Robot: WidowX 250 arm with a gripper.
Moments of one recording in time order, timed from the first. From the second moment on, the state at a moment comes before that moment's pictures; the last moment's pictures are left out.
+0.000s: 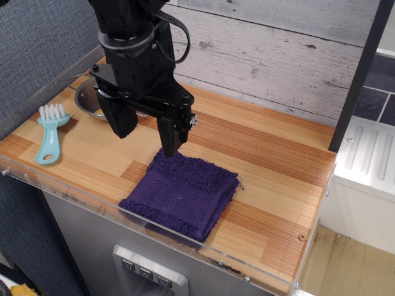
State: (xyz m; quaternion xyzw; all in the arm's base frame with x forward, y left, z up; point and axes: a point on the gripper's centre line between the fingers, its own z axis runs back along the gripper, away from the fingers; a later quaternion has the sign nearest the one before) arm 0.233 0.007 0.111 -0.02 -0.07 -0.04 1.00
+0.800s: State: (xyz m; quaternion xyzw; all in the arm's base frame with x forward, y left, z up) arm 0.271 0.083 0.099 -0.04 -0.07 0.03 1.00
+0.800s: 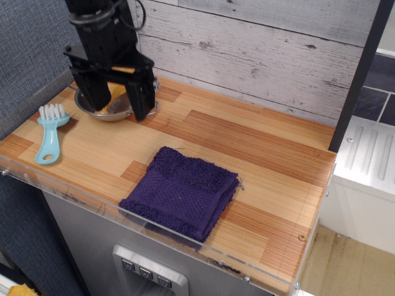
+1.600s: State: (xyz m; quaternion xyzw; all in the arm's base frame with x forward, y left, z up) arm 0.327 0.147 0.066 0.01 -0.04 0.03 1.00
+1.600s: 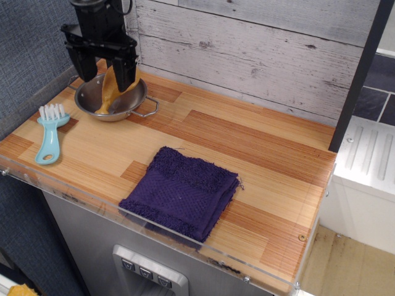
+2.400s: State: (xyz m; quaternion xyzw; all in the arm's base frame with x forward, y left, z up) arm 0.329 0.162 0.020 0.03 0.01 0.03 1.00
